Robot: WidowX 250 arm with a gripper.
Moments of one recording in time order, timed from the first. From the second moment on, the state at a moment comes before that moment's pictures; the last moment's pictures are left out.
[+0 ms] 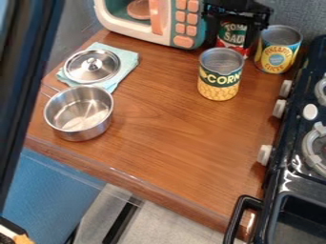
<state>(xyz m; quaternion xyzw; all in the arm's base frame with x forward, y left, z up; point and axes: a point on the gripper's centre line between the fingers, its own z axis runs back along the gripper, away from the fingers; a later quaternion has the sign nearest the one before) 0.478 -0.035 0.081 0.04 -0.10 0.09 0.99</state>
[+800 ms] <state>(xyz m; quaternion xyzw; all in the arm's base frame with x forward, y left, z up) 0.430 -0.050 0.061 -0.03 -0.05 0.08 1.00</state>
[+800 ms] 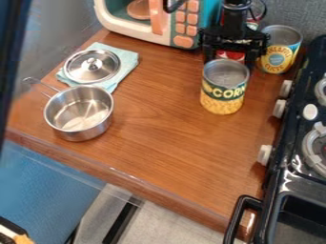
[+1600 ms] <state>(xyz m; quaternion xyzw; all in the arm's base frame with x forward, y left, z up) 0.330 -0.030 0.063 -0.01 -0.03 -0.02 1.00</state>
